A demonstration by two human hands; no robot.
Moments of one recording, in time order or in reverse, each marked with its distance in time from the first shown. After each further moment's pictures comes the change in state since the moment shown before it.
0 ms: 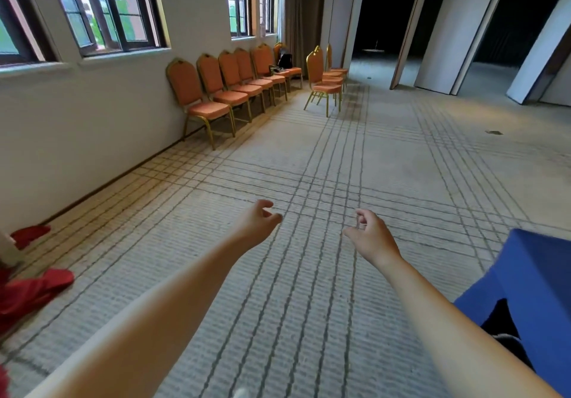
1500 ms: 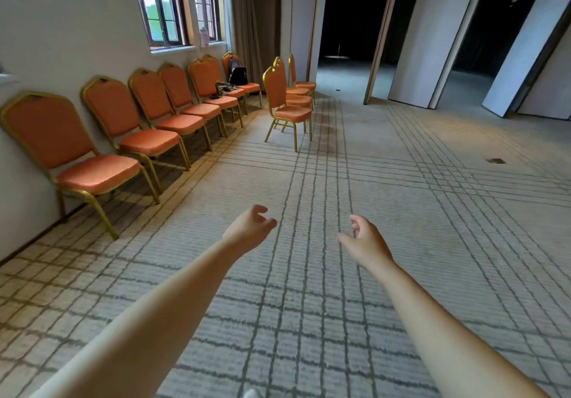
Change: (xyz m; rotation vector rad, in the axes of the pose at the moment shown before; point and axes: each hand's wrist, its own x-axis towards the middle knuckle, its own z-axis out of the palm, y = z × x) left_hand 1.209 0.211 0.125 0.134 -0.144 0.063; right_hand 1.203 -0.088 -0.001 0.010 0.065 0.069
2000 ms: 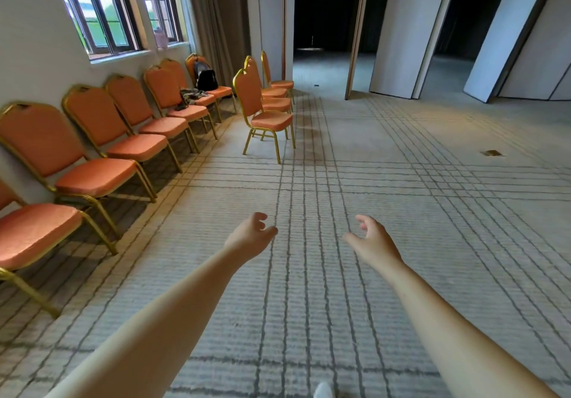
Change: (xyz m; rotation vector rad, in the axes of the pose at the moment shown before) left_hand 0.416 0.052 0.001 0.113 -0.072 0.030; right_hand 0.383 -0.045 -0.005 0.011 0.091 0.092
